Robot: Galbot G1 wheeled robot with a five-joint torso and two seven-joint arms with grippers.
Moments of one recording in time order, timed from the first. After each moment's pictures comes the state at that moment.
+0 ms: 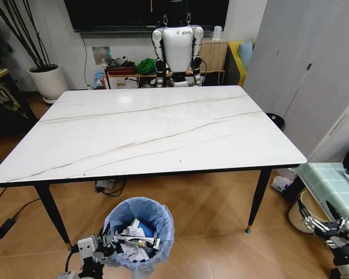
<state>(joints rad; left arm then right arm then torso) 1.95 -1.40 -0.53 -2.24 -0.39 0.07 -0.17 -1.67 1.35 1.14 1.71 0.66 0.29 -0.64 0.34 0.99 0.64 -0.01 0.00</state>
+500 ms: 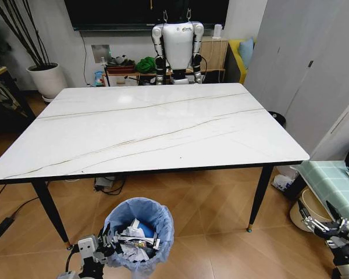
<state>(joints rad) 1.95 -1.40 -0.53 -2.24 -0.39 0.07 -0.17 -1.67 1.35 1.14 1.71 0.66 0.29 -0.64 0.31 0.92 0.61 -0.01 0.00</state>
